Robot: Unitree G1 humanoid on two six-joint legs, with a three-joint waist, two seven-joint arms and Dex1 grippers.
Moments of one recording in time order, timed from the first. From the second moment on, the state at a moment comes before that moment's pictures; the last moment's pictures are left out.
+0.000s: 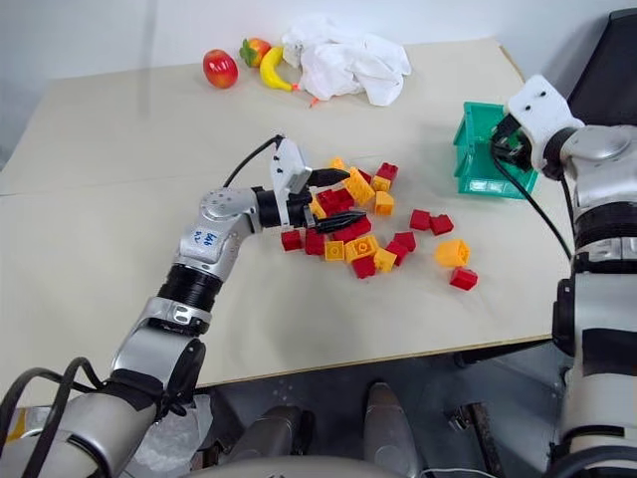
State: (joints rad) left arm -0.90 0.17 -0.11 0.54 -0.19 0.14 -0.91; right arm -1.23 -0.78 0.11 1.20 -0.21 -0.05 0.65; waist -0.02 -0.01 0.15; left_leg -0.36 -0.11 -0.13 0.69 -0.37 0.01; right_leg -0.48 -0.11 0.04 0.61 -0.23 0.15
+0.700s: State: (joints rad) left arm -0.59 0.54 0.14 0.24 -0.45 0.33 -1.12; right arm -0.53 -0.96 -0.09 0.38 0.24 0.09 1.42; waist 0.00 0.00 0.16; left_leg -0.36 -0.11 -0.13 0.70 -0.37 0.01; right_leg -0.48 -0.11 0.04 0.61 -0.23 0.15
